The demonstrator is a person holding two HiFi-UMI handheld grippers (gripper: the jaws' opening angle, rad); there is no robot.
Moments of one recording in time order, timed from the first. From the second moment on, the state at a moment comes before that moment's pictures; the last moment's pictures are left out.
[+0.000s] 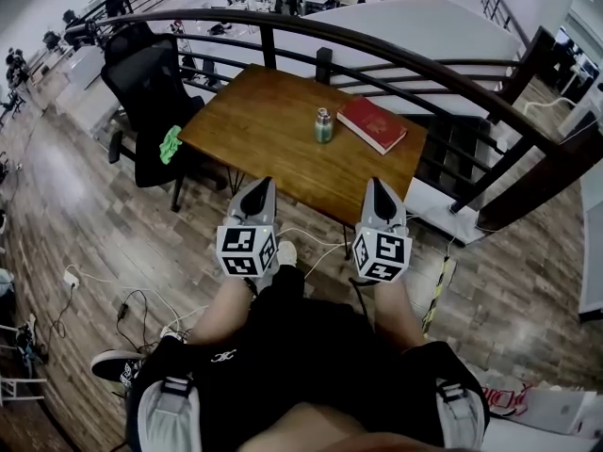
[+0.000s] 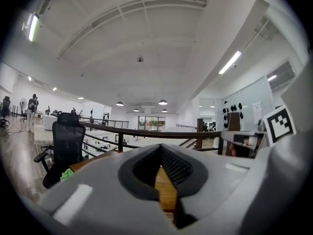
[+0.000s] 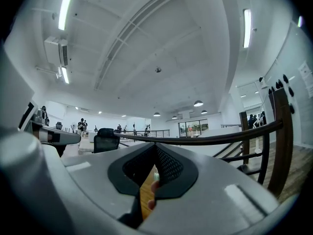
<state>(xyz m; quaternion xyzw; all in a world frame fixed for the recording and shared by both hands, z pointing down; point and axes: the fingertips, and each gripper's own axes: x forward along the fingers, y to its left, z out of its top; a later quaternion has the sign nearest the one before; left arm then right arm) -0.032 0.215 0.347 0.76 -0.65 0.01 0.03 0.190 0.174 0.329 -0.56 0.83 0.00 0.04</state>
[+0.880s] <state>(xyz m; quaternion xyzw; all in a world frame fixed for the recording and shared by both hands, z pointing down) -0.098 -0.040 0.356 0.81 -0.58 0.03 0.06 0.115 -0.048 0.330 -0.60 0.80 0.02 0.01</state>
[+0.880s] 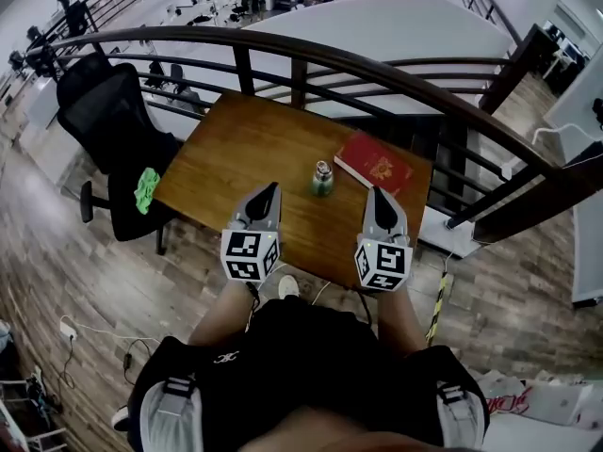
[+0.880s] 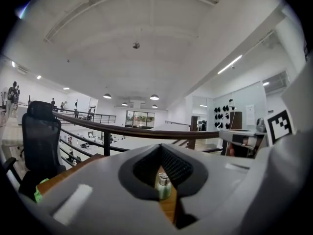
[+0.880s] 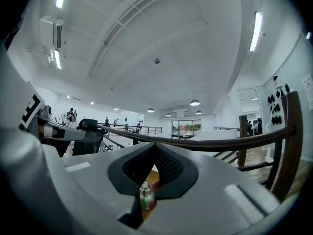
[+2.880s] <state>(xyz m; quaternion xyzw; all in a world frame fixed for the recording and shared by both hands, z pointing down) -0.052 -0.178 0.509 0.89 -0.41 0.13 0.12 0.081 -0.191 0.444 -0.41 0.90 -0.07 -0.10</state>
